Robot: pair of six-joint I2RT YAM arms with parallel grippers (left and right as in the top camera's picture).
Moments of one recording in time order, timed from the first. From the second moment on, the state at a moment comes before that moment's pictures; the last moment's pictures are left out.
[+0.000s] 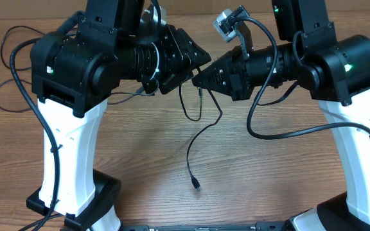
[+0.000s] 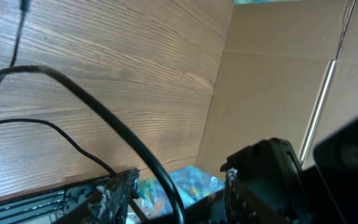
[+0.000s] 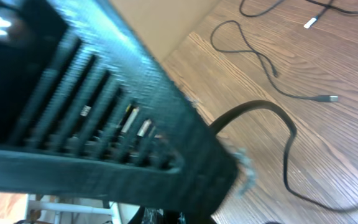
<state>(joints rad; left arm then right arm) -0.44 1.88 2.76 -1.69 0.55 -1.05 0.40 1.67 2.20 -1.38 -0.94 -0.01</state>
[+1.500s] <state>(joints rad) -0.45 1.89 2.76 -1.69 0.36 -1.08 0.11 1.67 2.20 -1.58 -0.68 0.28</state>
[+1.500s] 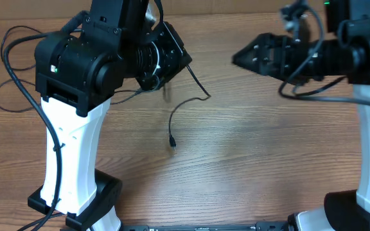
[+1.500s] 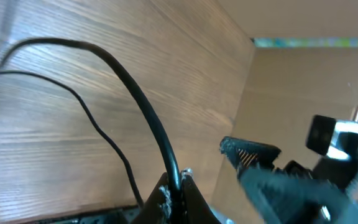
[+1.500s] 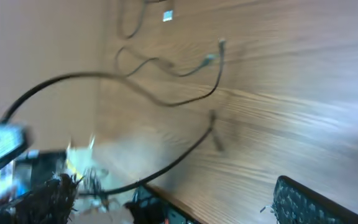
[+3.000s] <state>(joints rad) -0.16 1.54 2.57 -1.69 0.24 -0.44 0.00 1.67 2.20 -1.64 -0.40 0.28</state>
